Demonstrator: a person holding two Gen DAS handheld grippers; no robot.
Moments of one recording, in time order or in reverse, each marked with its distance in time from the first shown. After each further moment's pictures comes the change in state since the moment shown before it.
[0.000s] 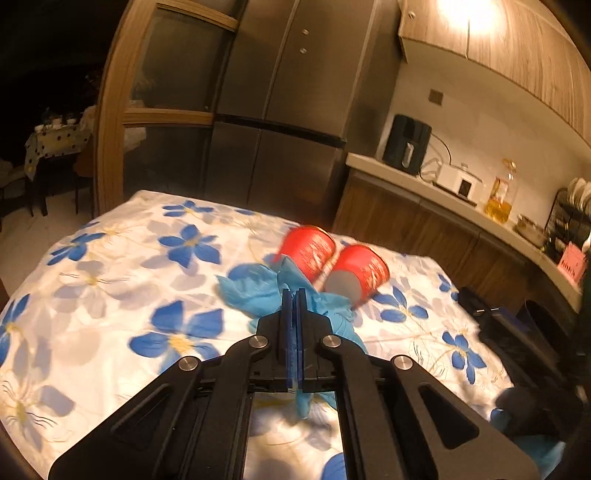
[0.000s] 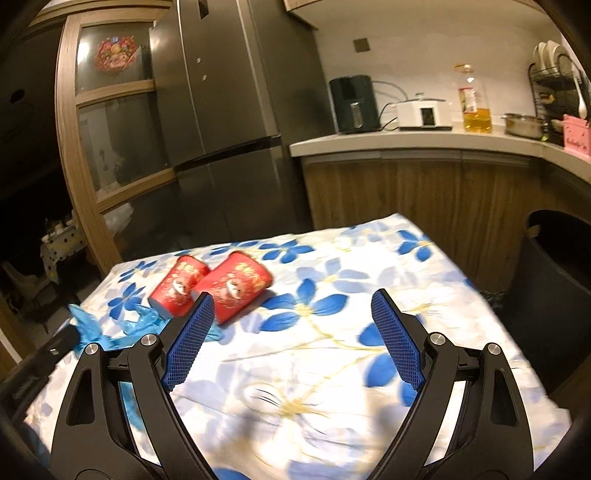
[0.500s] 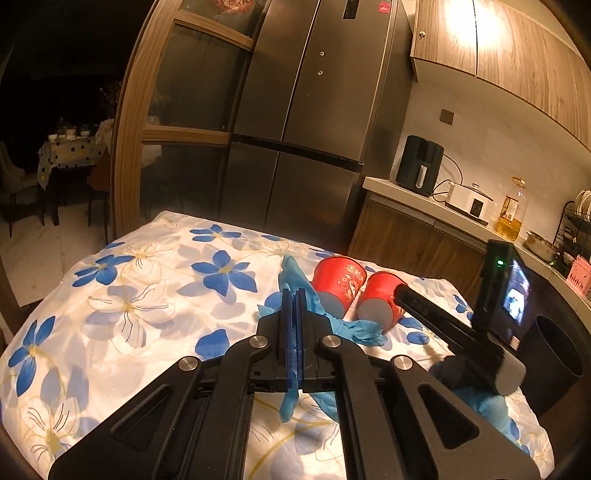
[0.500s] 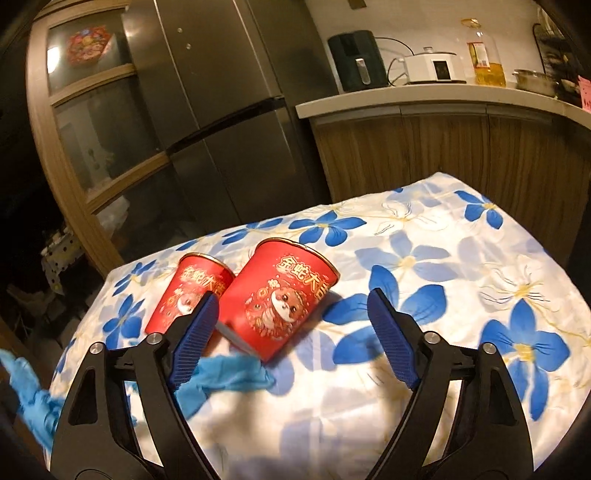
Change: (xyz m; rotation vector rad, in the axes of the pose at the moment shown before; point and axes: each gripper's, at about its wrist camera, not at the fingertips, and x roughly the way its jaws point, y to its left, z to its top) left arm -0.006 0.030 0.014 0.004 -0.066 0.032; right arm 0.101 0.044 0.004 0.105 0.117 -0.006
